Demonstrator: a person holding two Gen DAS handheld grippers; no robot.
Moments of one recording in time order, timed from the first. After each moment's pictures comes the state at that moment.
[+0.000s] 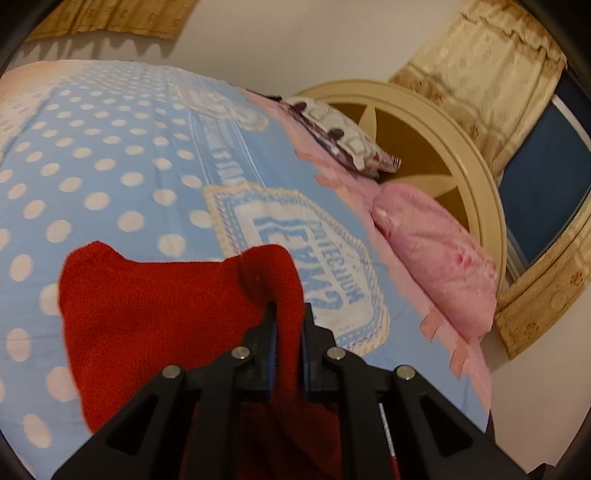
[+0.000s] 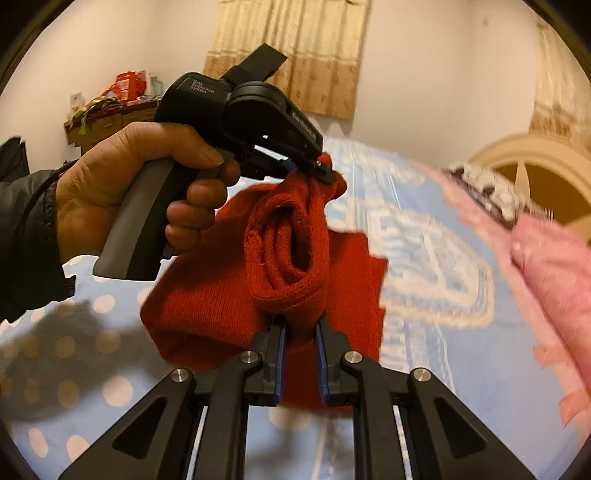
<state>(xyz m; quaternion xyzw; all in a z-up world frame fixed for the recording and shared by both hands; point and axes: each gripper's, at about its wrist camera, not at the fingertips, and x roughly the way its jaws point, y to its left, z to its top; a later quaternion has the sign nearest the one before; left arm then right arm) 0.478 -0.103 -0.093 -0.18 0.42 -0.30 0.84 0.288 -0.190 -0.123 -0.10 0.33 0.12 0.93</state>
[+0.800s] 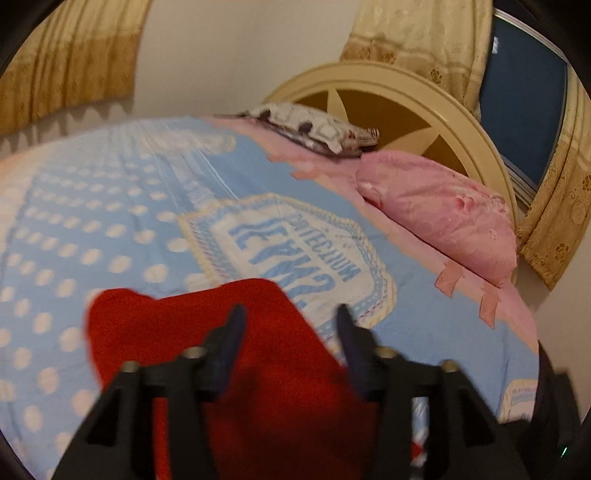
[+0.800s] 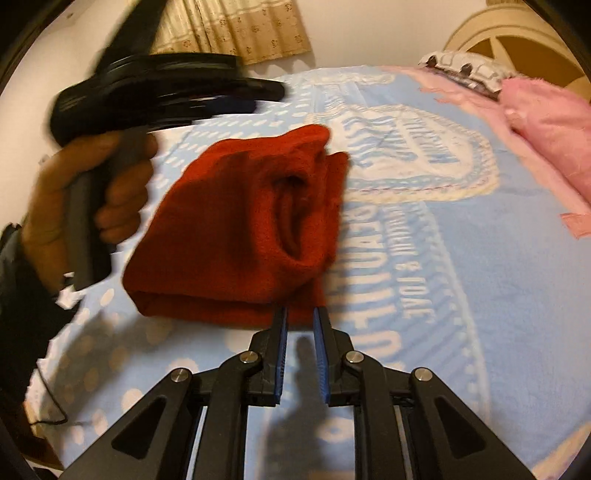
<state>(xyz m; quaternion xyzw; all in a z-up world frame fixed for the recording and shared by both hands) 0.418 -0.125 -0.060 -0.03 0.35 -0.29 0.89 0.286 -0.270 -0.141 0.03 0.44 0.10 0.89</state>
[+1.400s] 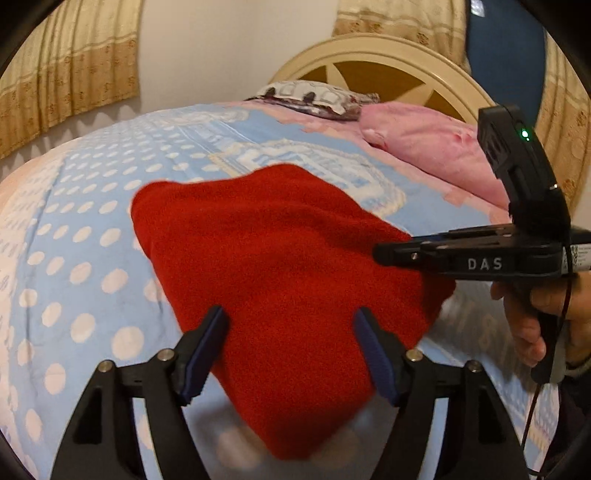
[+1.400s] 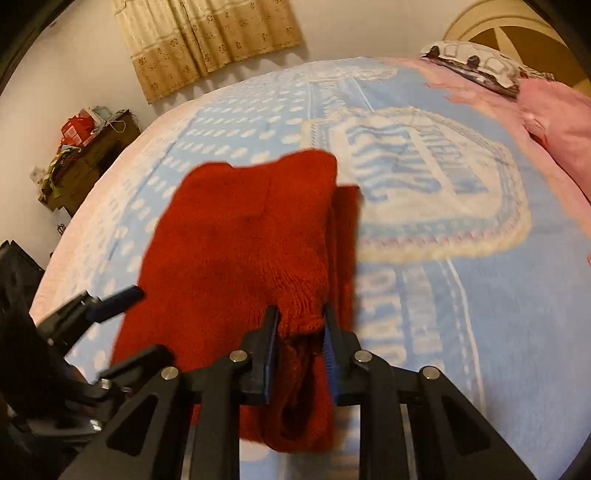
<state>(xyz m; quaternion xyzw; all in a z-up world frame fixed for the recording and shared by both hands) 0.328 -0.094 -0.124 0.04 0.37 -0.28 0.89 0.364 -0.273 -0.147 0.07 0.46 0.11 0.88</state>
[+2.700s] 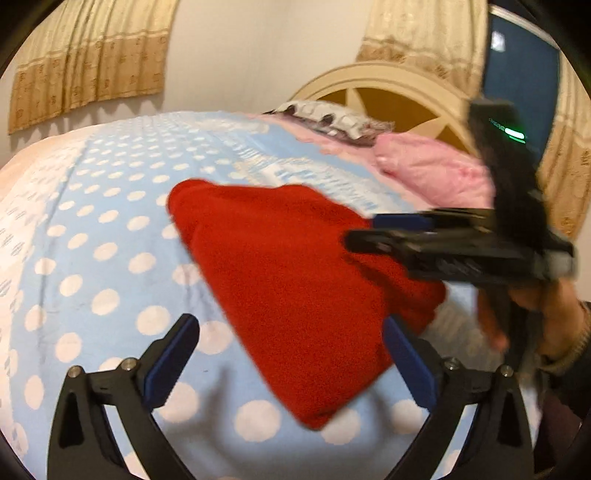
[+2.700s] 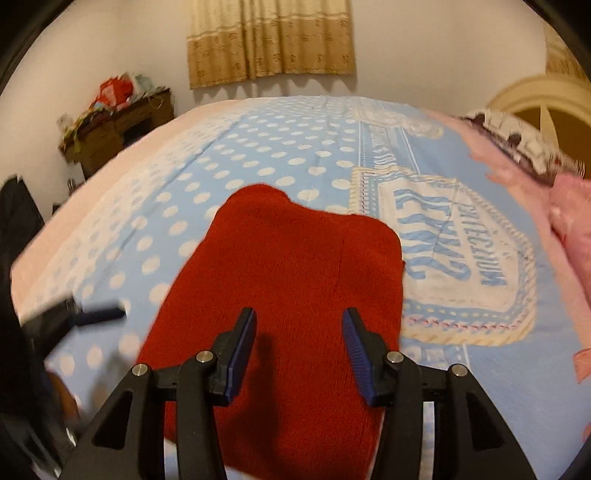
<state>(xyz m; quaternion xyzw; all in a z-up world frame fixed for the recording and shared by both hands) 0.326 -0.058 -0.123 -0.02 0.36 -0.25 0.90 0.383 -0.230 -0.124 -0.07 0.40 0.15 0.90</state>
